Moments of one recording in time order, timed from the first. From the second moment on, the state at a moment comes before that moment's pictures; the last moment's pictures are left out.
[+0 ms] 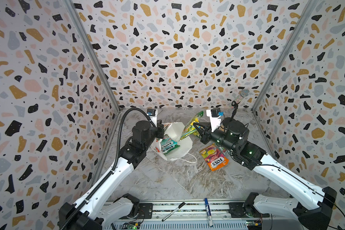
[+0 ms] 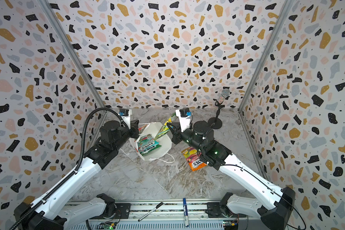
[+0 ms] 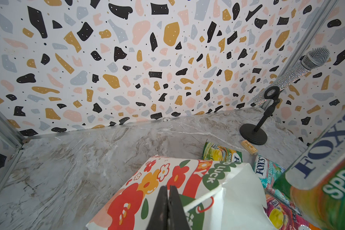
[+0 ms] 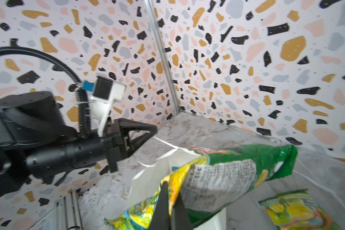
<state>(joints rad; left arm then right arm) -0.45 1.06 0.98 -0.15 -0.13 -0.14 0.79 1.14 1.14 -0.09 -0.05 0.27</state>
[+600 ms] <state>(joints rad) -0.45 1.02 0.96 -0.15 -0.24 -0.14 0.55 1.25 0.94 -0.10 -0.13 0.28</state>
